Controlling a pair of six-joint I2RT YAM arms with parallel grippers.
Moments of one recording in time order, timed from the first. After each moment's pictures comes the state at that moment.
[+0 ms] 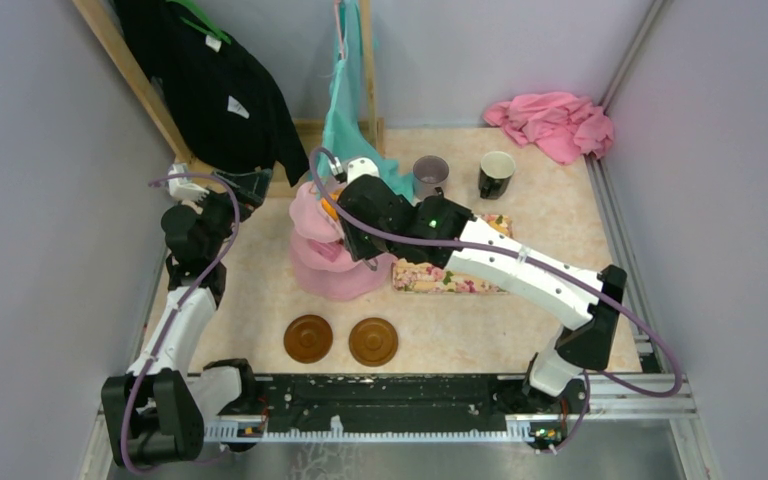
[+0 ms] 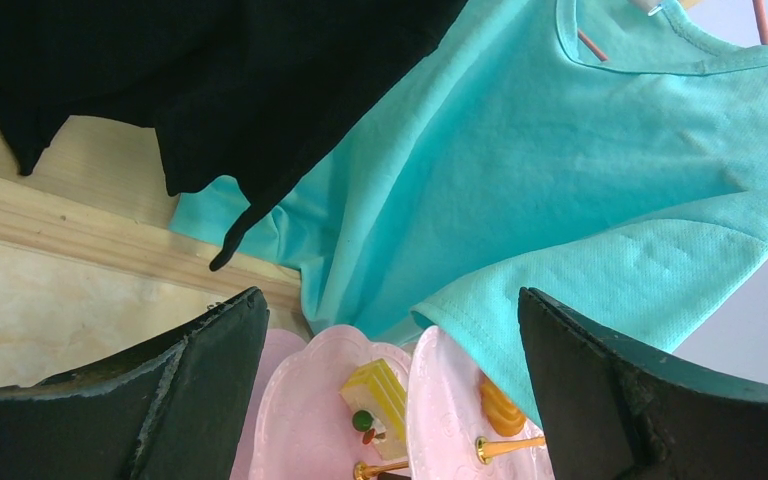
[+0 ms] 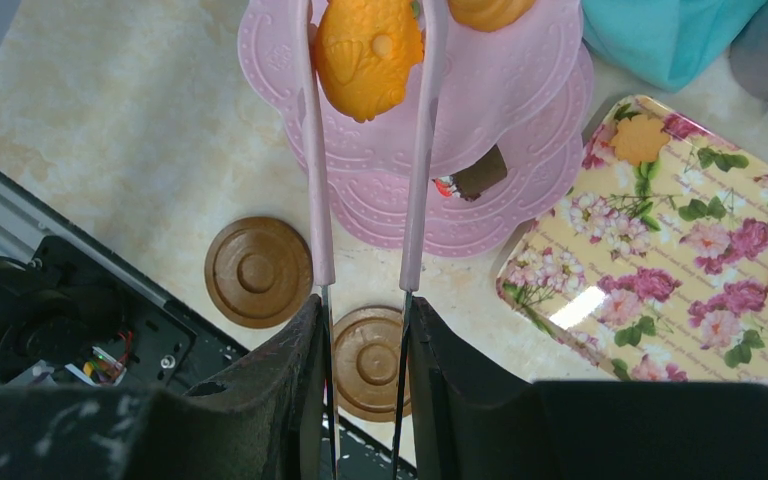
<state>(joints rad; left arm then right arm) 0.09 1.03 0.58 0.54 0.31 -0.85 1.12 1.60 1.75 -0.88 0.32 0.46</state>
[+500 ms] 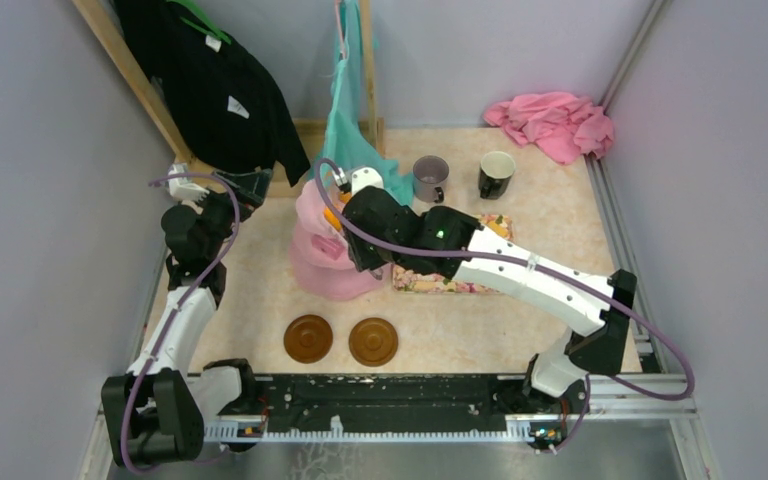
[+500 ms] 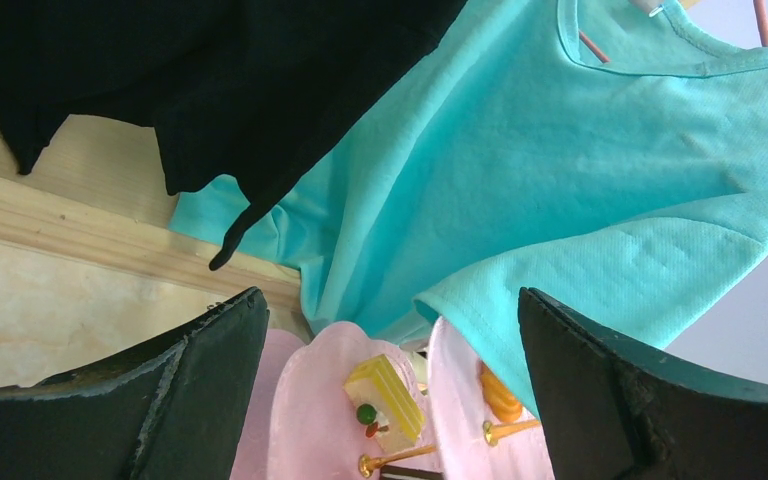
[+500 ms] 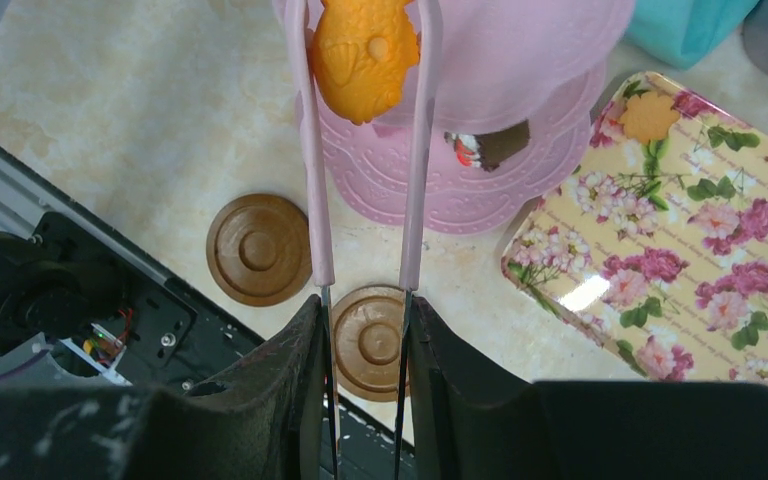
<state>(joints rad) 0.09 1.03 0.58 0.54 0.32 -0.85 1.16 1.56 1.70 -0.88 0.34 0.48</state>
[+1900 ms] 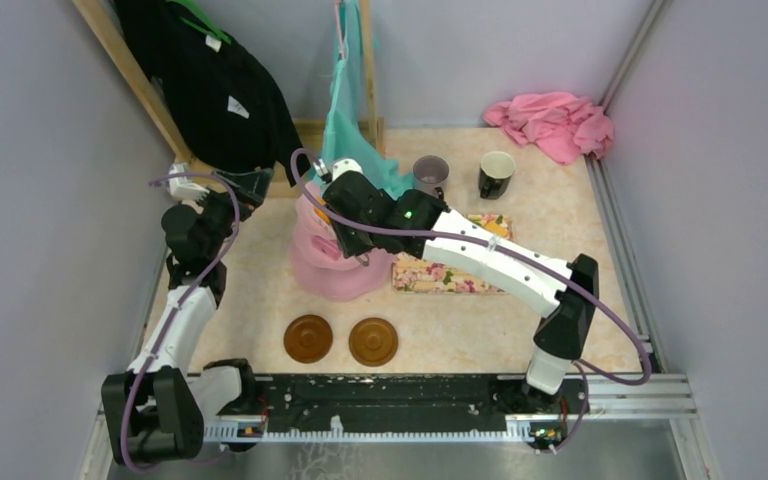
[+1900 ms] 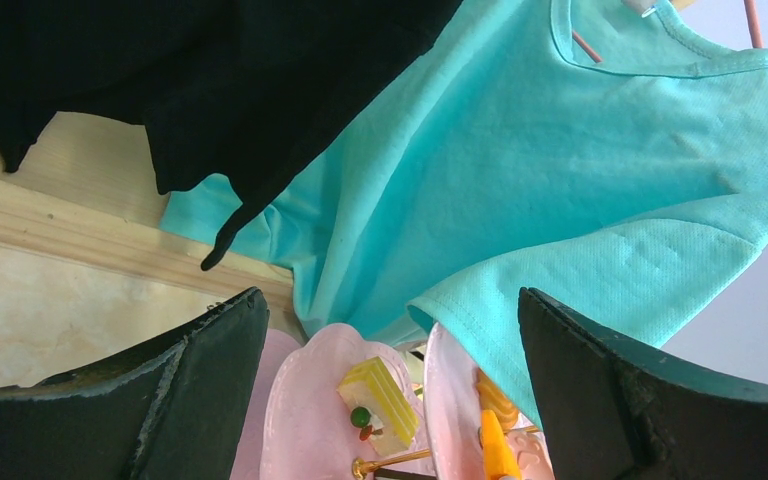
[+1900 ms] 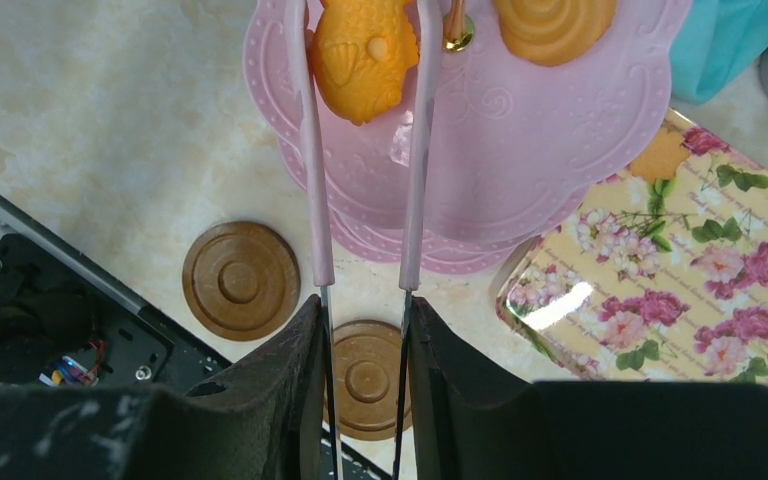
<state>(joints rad) 0.09 1.04 0.58 0.55 0.33 -0.87 1.08 1.72 1.80 -0.88 0.27 0.41</state>
